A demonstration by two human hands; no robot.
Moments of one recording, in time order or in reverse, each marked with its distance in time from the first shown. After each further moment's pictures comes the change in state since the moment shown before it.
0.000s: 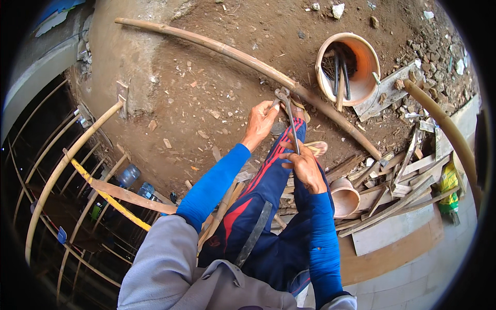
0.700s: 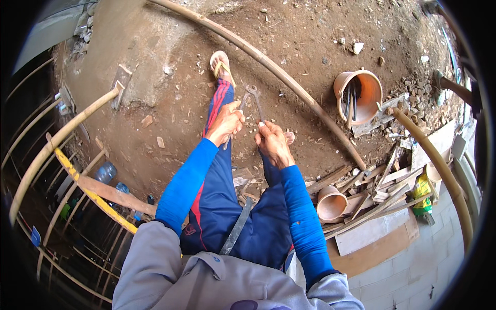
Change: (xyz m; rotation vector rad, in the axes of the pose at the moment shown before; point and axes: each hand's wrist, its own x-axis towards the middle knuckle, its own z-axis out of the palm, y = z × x) left_hand -0.023 0.002 -0.269 -0.267 -0.064 -0.226; right_hand 0.093 -0.036 0.243 0.011 0.010 -0.039
